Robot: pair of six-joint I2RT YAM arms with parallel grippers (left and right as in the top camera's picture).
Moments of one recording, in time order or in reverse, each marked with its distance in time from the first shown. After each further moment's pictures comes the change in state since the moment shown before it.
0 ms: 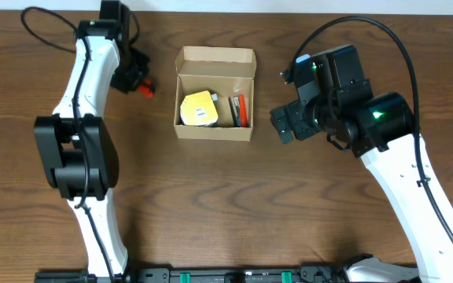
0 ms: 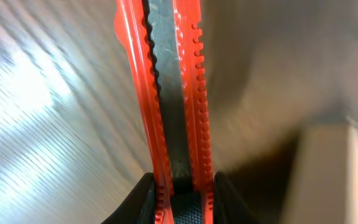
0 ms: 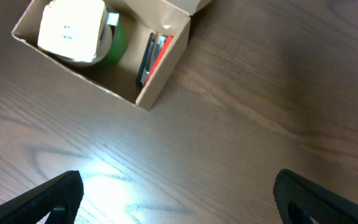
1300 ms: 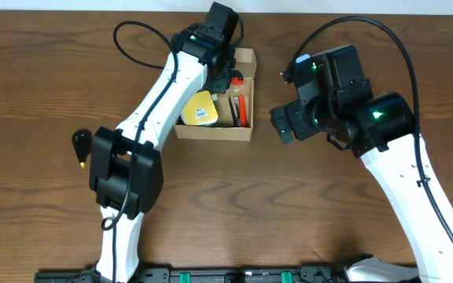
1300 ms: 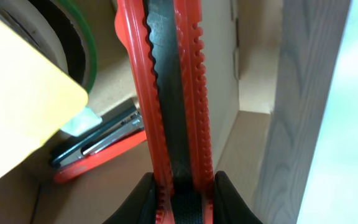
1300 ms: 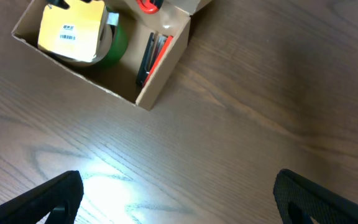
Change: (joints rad) left arm -0.406 -0.026 0.014 0.165 -0.028 -0.720; right arm 0.000 0.000 0.000 0.000 0.000 0.000
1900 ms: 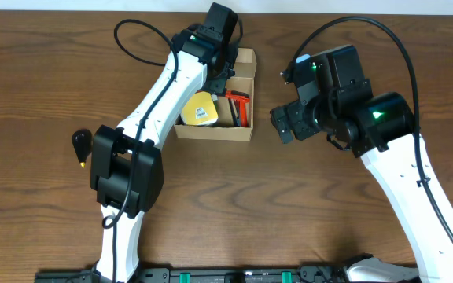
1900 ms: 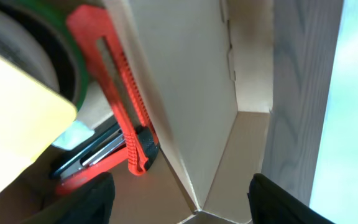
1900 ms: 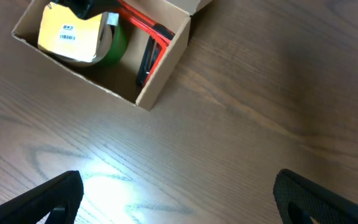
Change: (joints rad) left arm 0.003 0.004 0.000 0.020 -0.006 0.091; right arm 0.000 0.000 0.000 0.000 0.000 0.000
